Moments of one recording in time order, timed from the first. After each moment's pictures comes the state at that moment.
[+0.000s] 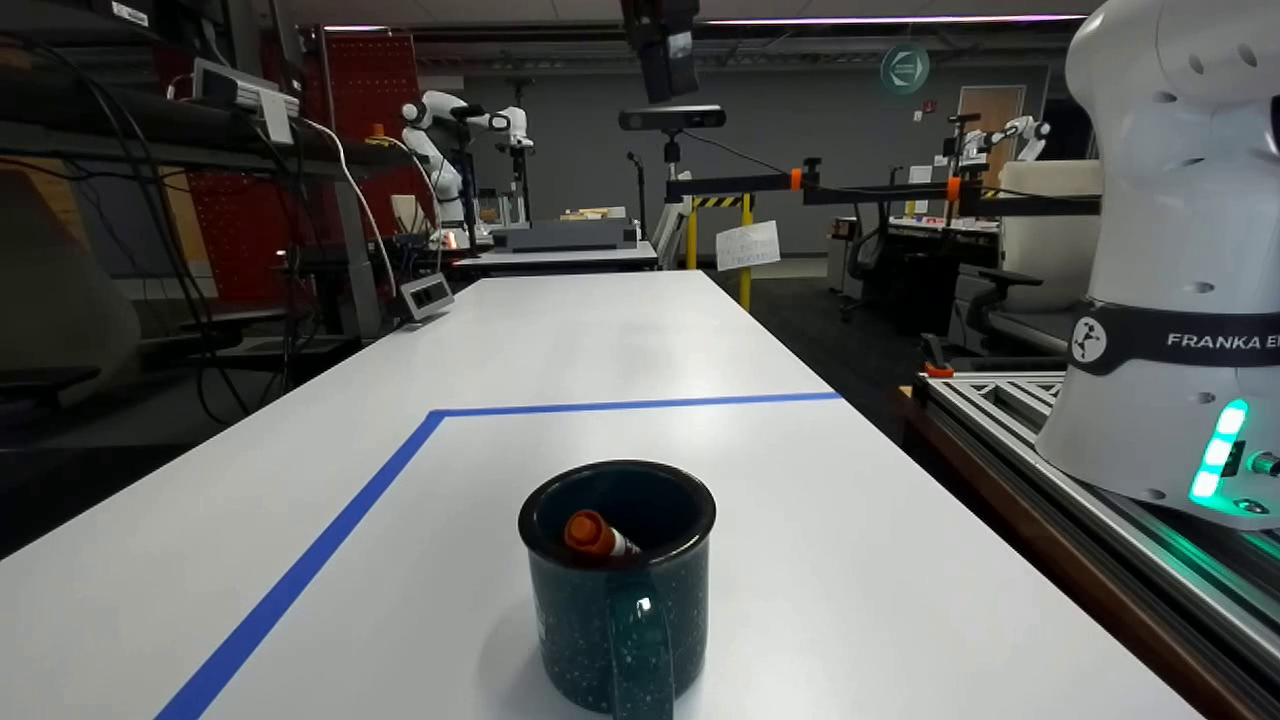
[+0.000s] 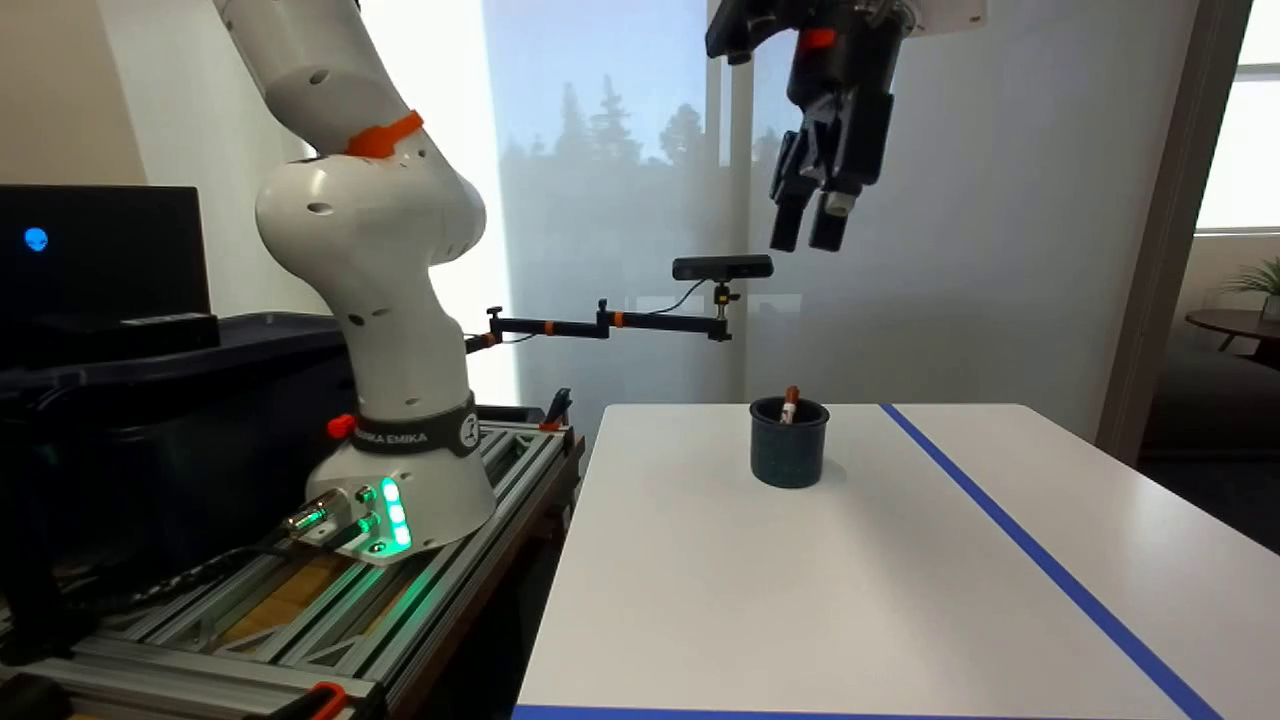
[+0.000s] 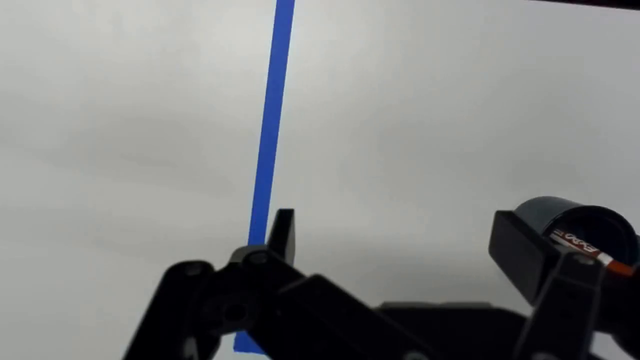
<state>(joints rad) 0.01 -0.38 -0.01 -2.34 -0.18 1.80 -0.23</state>
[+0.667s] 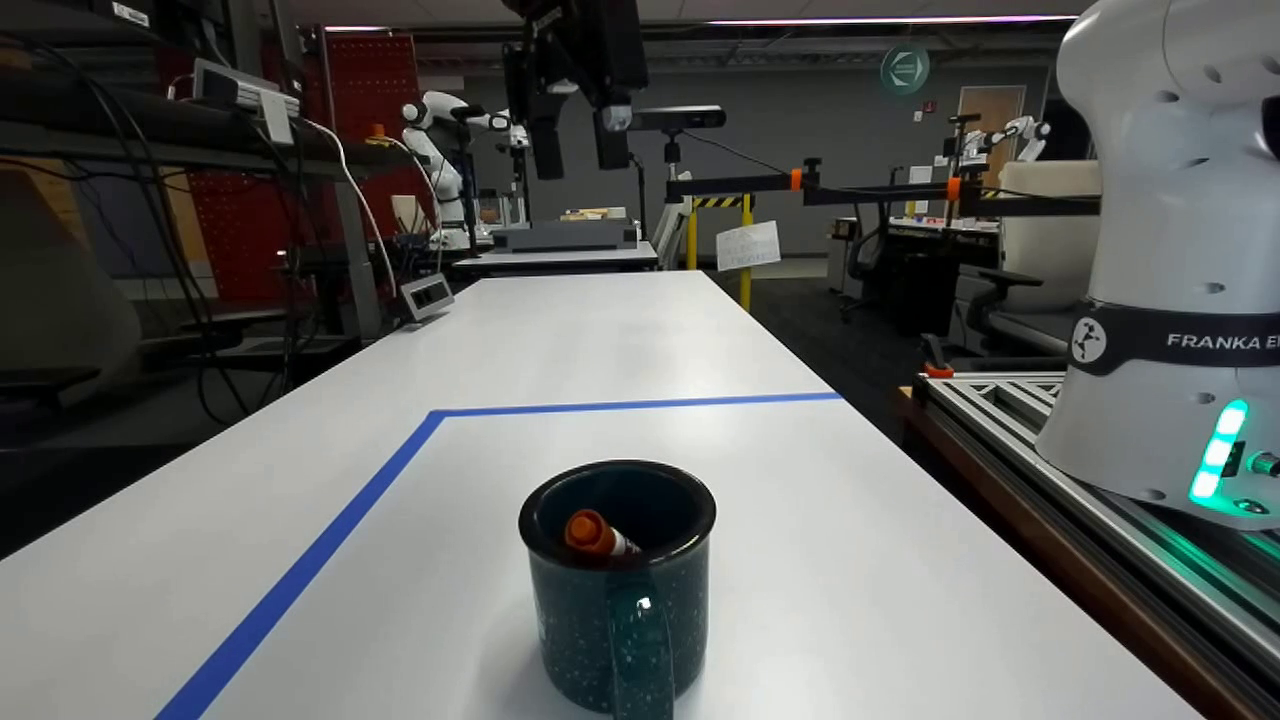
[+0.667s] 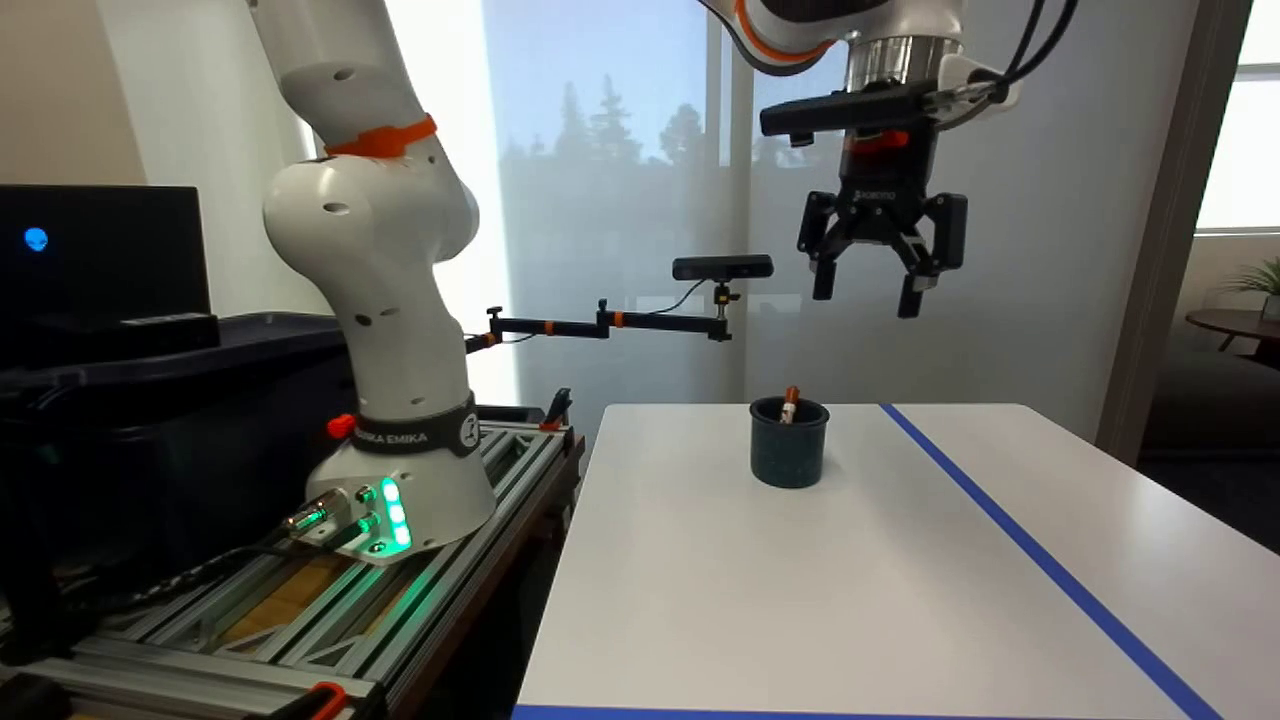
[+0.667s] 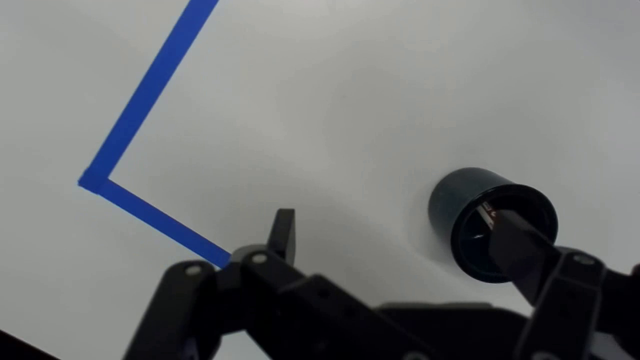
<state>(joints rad) 0.10 -0.22 -0.02 -2.34 -0.06 2.07 -0.68</state>
